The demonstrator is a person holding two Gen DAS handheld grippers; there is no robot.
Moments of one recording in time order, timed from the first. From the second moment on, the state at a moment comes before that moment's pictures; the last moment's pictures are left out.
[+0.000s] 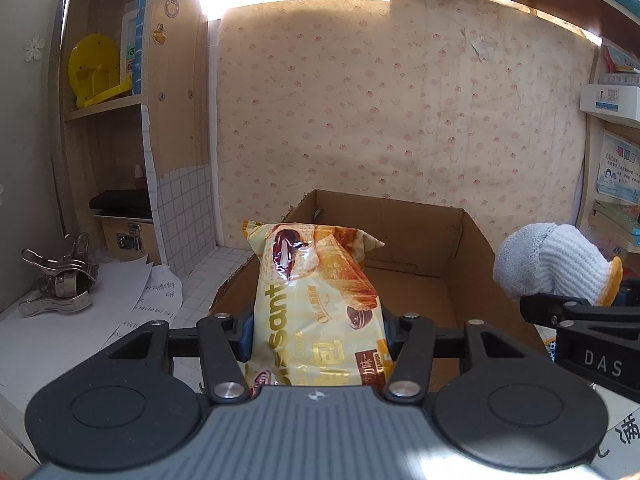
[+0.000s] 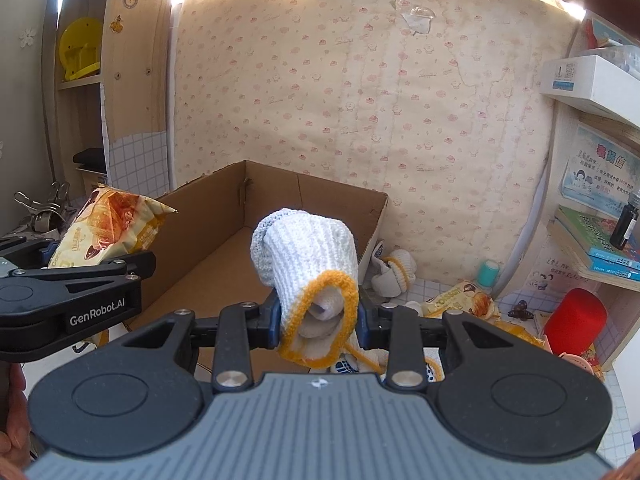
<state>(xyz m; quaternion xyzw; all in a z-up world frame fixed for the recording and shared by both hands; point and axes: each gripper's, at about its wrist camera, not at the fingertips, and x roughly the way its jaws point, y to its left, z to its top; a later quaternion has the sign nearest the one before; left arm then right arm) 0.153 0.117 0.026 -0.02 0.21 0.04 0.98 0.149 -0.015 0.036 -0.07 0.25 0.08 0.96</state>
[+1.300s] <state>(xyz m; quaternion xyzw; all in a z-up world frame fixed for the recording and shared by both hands) 0.176 0.114 0.027 0.01 0.21 0.06 0.98 0.179 -0.008 0.025 -0.07 0.26 0.10 0.96</state>
